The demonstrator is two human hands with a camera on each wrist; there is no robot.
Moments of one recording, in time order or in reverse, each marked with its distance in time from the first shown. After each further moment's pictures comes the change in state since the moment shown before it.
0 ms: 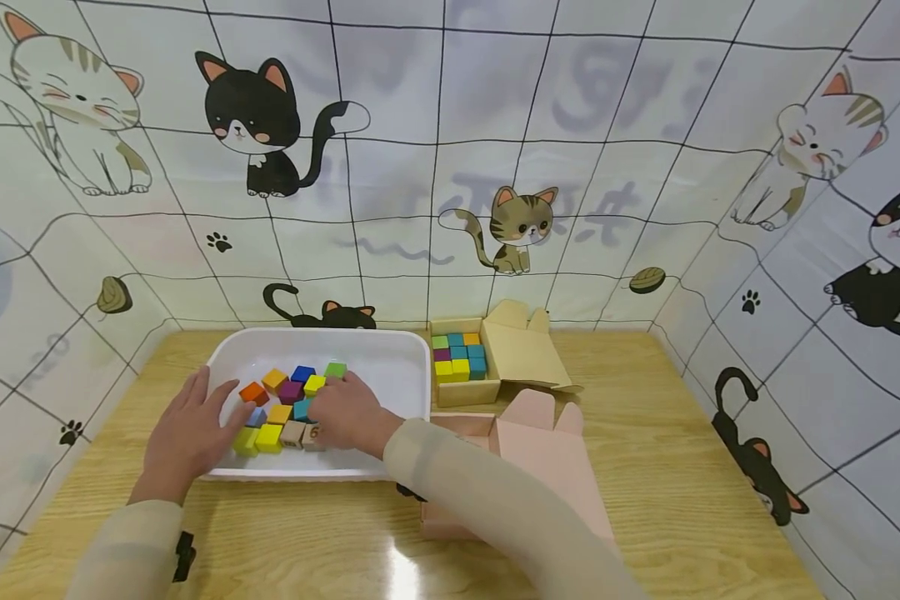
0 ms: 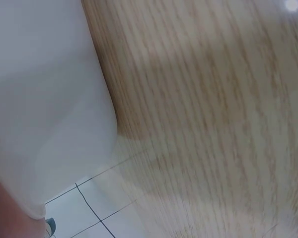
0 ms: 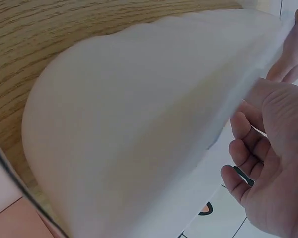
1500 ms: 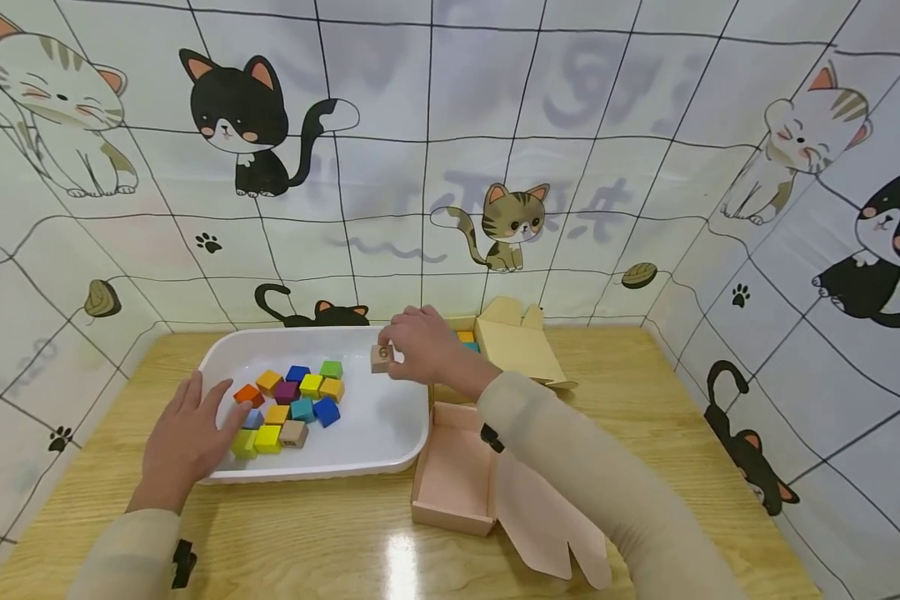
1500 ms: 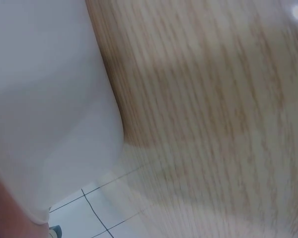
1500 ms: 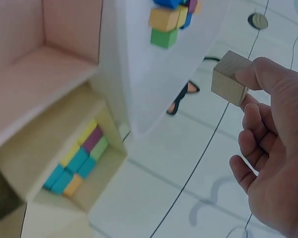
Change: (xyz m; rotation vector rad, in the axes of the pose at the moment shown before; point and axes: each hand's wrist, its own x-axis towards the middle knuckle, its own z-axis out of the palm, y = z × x) left_hand -0.002 0.012 0.001 -0.014 -0.017 -0.047; right_hand -0.068 0.115 -0.052 0.031 0.232 0.075
